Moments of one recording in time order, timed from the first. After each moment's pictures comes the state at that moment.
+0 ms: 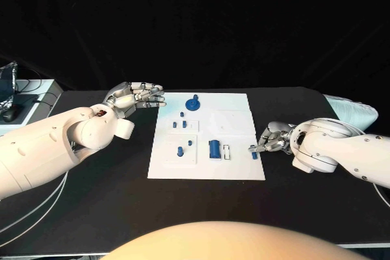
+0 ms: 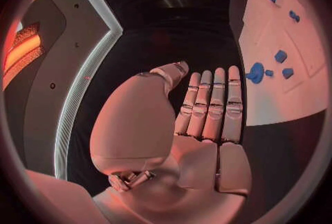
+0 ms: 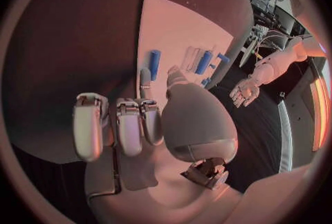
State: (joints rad) left arm 0.93 -0.91 0.26 1.40 -0.18 -0.06 0.25; left_hand 1.41 -0.21 0.51 0.15 0.18 0.93 0.20 0.25 0.24 1.10 0.16 0.07 0.07 1.00 0.12 0.16 0.29 0.18 1.00 0.25 0.07 0.13; right arm 1.18 -0.95 -0.17 1.61 -1.13 -0.11 -0.54; right_hand 1.18 -0.04 -0.04 0.29 0.13 1.05 0.07 0.26 0.71 1.47 0.00 1.55 1.31 1.46 -0.06 1.56 1.31 0.04 1.47 0.04 1.43 1.31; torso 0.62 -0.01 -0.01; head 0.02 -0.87
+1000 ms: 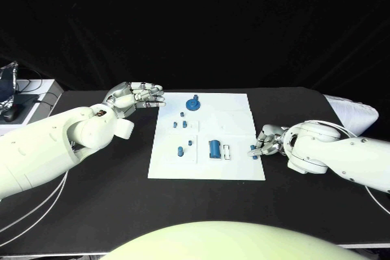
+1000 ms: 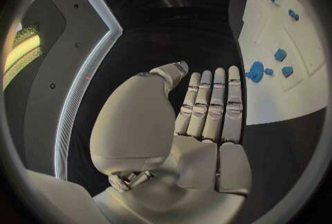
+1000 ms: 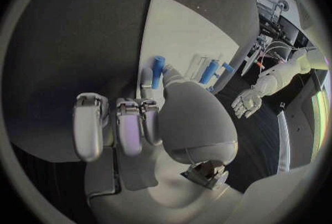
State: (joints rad) left arm 0.93 -0.91 0.26 1.40 -0.18 -0.06 0.25; left_hand 1.41 -0.21 0.51 0.15 0.18 0.93 0.20 0.25 0.24 1.10 0.16 0.07 0.07 1.00 0.12 0.16 0.29 0.18 1.00 0.25 0.07 0.13; right arm 1.15 -0.90 -0.17 1.56 -1.21 -0.09 -0.55; right_hand 1.29 -0.06 0.06 0.28 0.17 1.04 0.08 0.28 0.87 1.47 0.00 1.55 1.31 1.46 -0.06 1.56 1.31 0.04 1.47 0.04 1.43 1.31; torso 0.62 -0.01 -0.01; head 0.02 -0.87
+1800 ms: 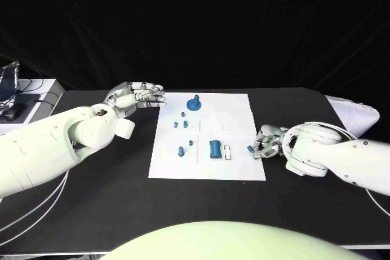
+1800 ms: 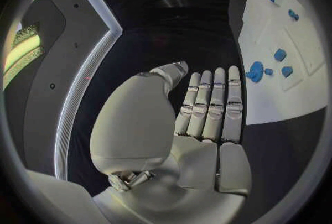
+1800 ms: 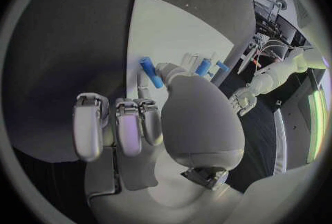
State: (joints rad) left arm 0.93 -0.91 0.26 1.40 -0.18 -0.06 0.25; left_hand 1.41 -0.21 0.51 0.15 0.18 0.93 0.20 0.25 0.24 1.10 0.16 0.07 0.07 1.00 0.12 0.16 0.29 0.18 1.00 0.25 0.07 0.12; right arm 1.16 -0.91 -0.17 1.61 -1.20 -0.12 -0.55; right_hand 1.35 -0.19 0.36 0.30 0.43 1.02 0.08 0.24 0.72 1.47 0.00 1.55 1.31 1.47 -0.06 1.56 1.31 0.04 1.47 0.04 1.43 1.31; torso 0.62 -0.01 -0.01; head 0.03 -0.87
